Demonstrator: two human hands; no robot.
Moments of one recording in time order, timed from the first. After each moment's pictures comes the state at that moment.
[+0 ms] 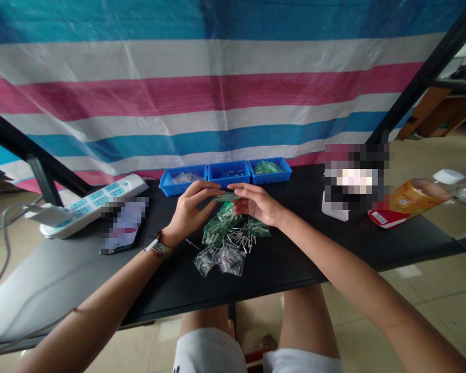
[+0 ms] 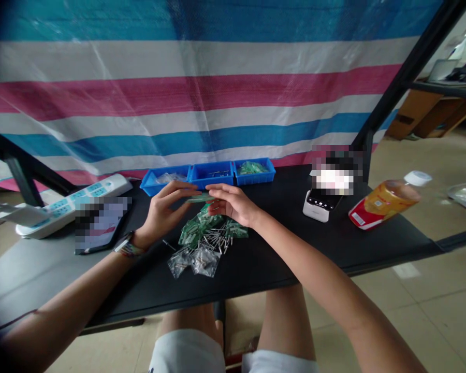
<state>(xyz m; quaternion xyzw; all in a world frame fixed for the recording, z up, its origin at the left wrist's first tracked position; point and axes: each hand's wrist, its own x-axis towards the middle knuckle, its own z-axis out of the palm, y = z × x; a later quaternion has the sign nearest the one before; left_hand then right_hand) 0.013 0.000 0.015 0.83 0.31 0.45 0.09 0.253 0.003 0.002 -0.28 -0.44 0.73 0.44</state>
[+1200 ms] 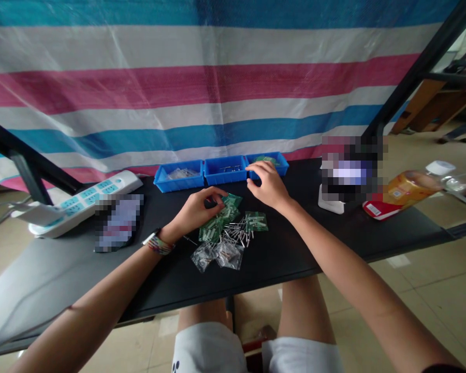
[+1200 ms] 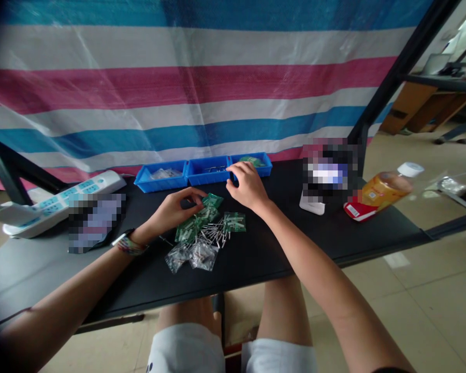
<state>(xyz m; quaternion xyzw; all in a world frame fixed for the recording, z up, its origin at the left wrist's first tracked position) 0.018 0.015 -0.014 0.82 0.36 0.35 0.28 0.294 0.028 0.000 -0.46 -0.79 0.00 0.40</state>
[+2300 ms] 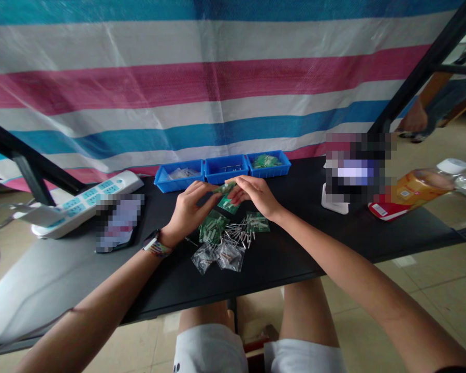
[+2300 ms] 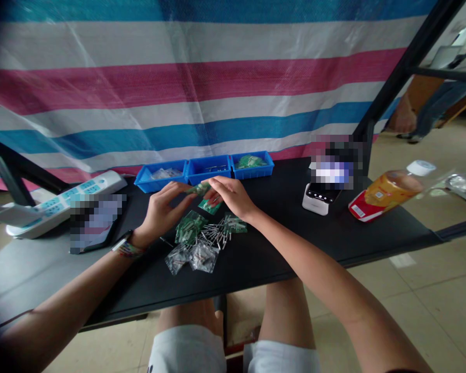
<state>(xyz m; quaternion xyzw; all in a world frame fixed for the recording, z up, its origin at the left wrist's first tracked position) 0.016 0.000 0.007 0.84 0.31 0.44 0.07 0.252 0.000 0.001 -0.31 -0.61 0.55 0.48</state>
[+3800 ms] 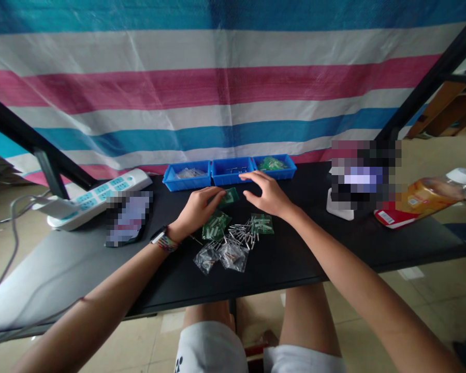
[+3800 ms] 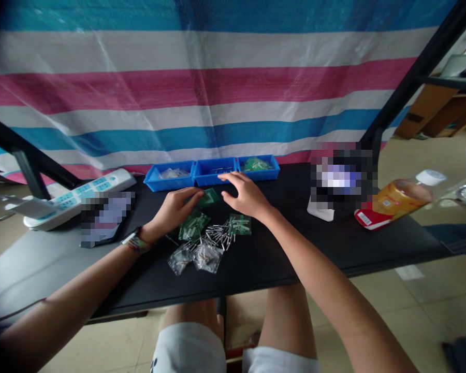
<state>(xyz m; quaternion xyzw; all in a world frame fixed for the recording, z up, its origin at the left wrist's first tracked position) 0.014 0.012 -0.003 0.84 0.38 0.36 0.15 0.277 0.017 -0.002 -0.36 -0.81 0.15 0.43</state>
